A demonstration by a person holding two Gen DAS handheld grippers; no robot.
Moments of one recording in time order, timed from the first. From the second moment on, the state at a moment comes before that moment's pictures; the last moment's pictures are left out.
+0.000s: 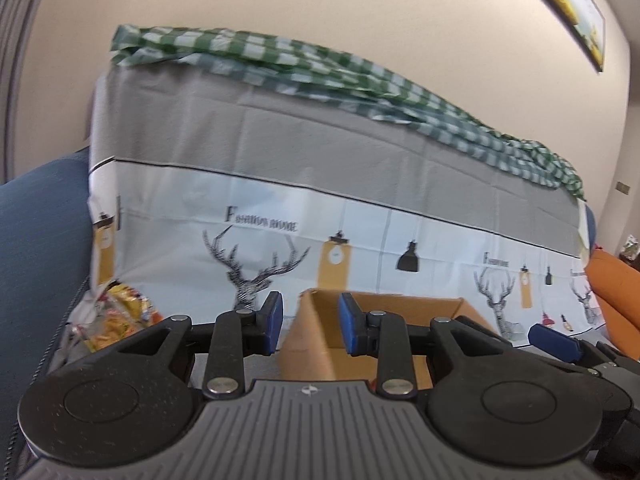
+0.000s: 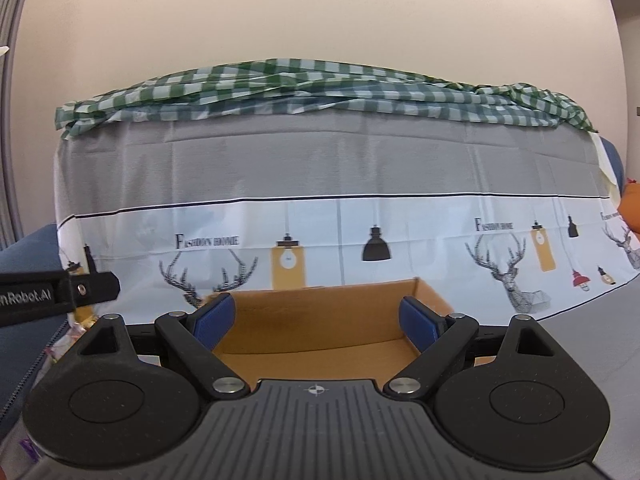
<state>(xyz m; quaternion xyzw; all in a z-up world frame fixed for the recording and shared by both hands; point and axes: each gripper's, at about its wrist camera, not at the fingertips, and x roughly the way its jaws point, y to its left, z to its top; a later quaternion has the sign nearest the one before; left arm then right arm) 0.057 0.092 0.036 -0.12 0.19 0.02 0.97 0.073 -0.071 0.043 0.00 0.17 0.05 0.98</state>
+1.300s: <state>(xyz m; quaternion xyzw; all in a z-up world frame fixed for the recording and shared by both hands) 0.037 0.275 -0.031 -0.27 0.38 0.16 0.87 0.052 0.062 0.011 -0.02 0.21 0.20 0.96</state>
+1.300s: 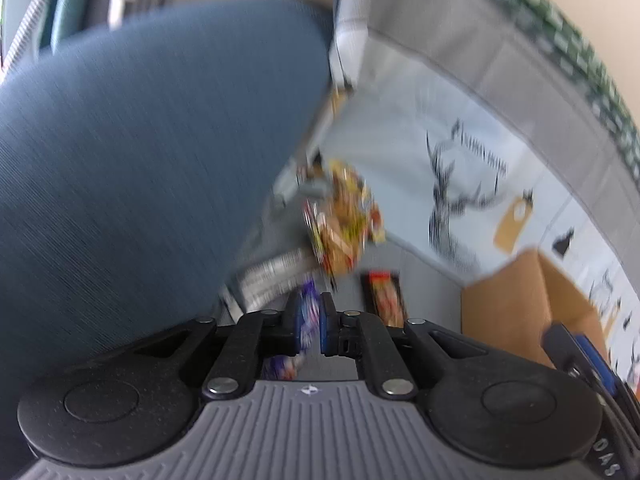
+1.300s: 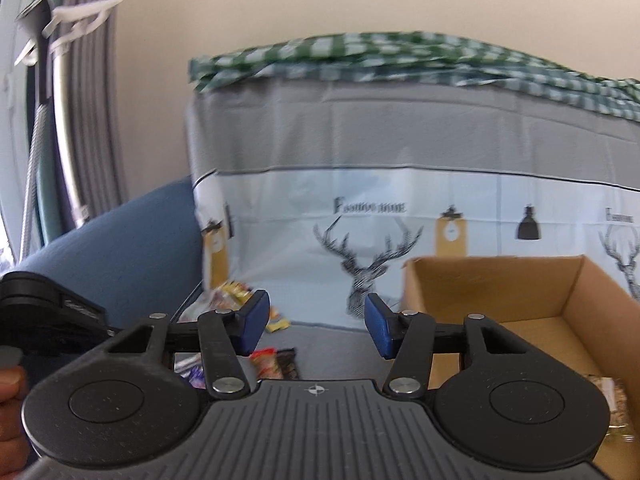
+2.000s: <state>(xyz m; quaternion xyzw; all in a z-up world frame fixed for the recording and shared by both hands) 0.061 0.256 -0.072 -0.26 0.42 0.16 0.86 0.115 0.110 -0.088 -0.08 0.26 0.21 0.94</state>
